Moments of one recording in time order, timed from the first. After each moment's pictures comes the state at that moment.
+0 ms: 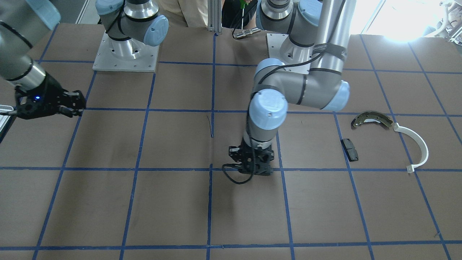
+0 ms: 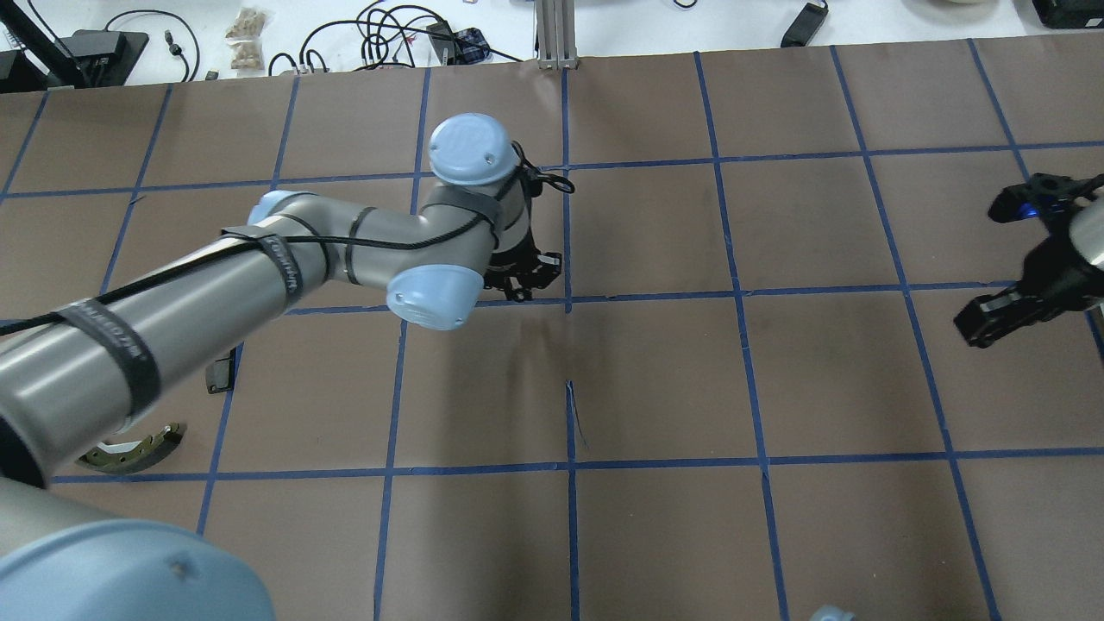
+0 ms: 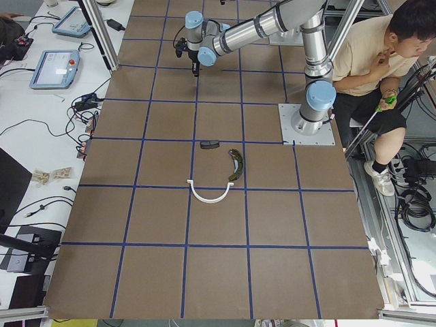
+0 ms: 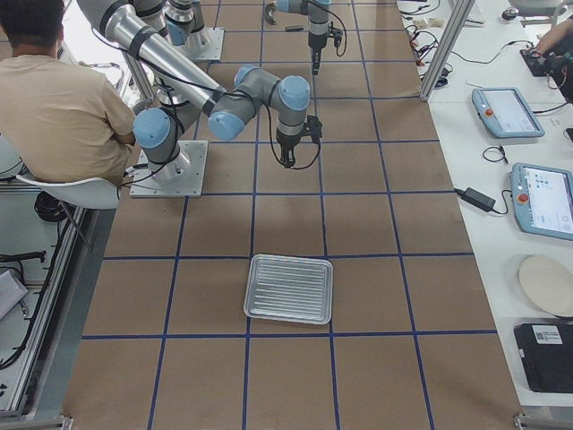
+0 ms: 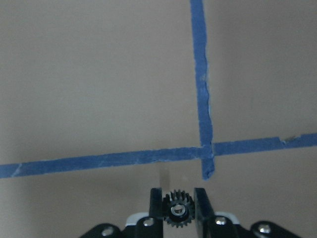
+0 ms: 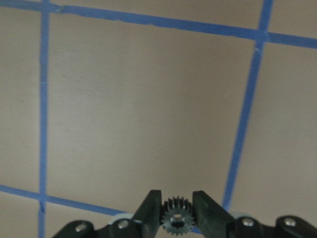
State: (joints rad) left arm -1.73 -1.97 -1.77 -0.95 1.53 -0.07; right arm 1.14 -1.61 2.10 -1.95 -1.48 -0.55
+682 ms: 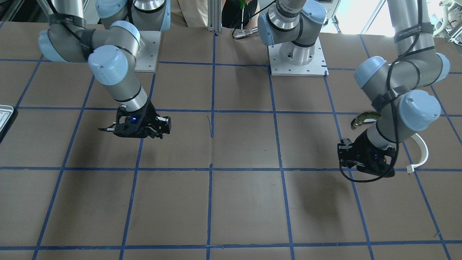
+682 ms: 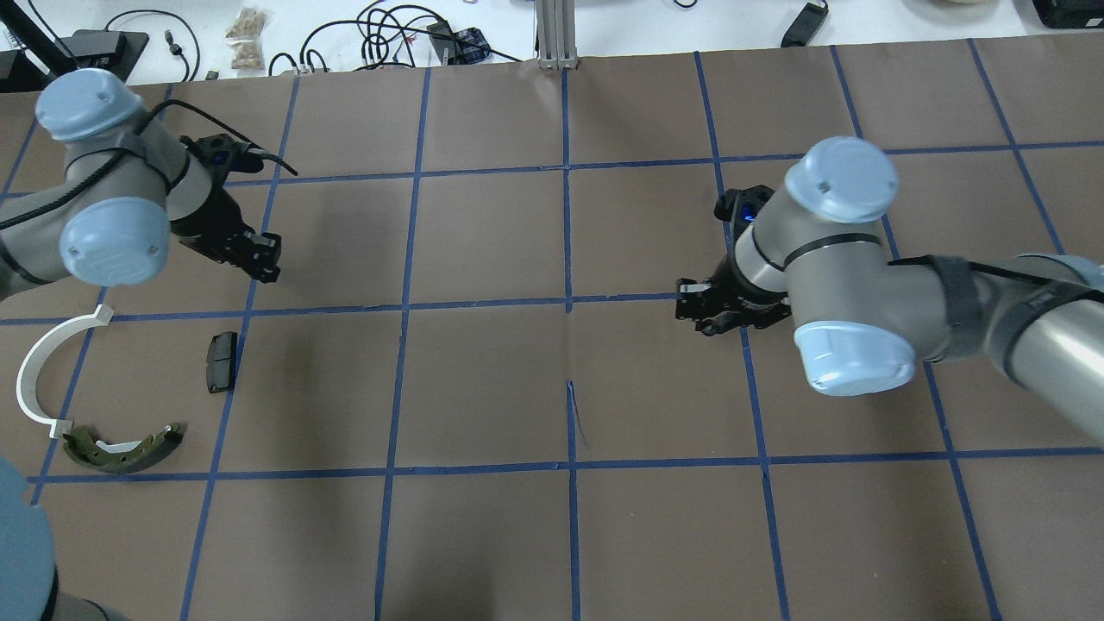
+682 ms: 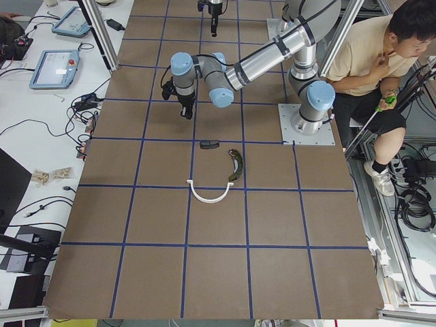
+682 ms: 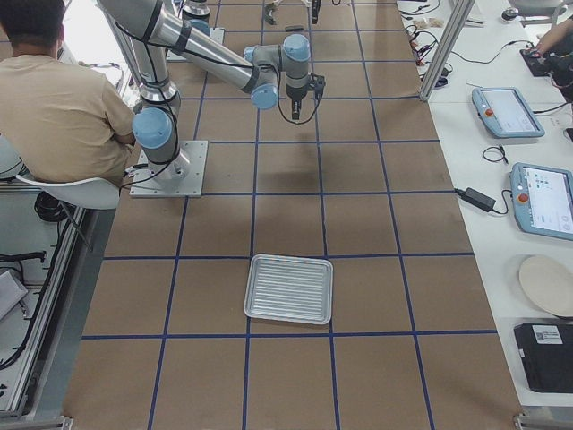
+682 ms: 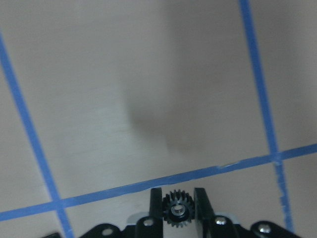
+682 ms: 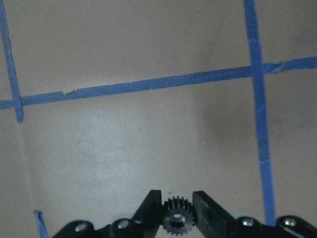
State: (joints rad) left arm -1.19 -1.88 -1.83 -1.02 1.53 0.62; right arm 1.67 -1.38 2.08 -2.36 -1.42 0.24
